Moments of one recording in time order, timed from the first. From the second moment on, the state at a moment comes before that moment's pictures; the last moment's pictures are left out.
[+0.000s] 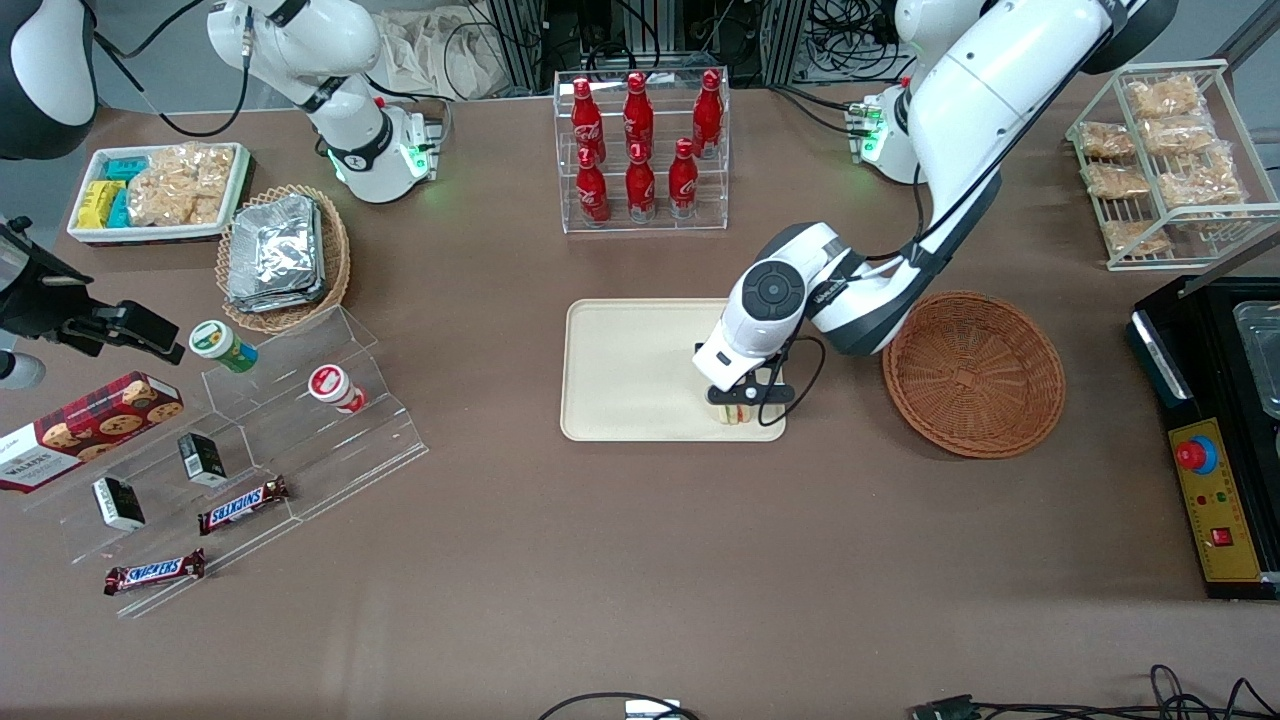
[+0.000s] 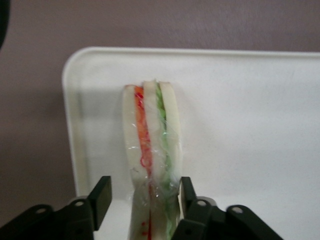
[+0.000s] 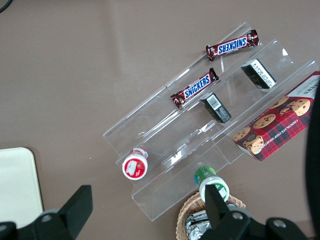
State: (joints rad) arm -0.04 0.56 -0.67 -1.89 0.32 2.22 -0.87
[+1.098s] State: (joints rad) arm -0.03 -0.14 0.00 -1.92 0.03 1.69 -0.27
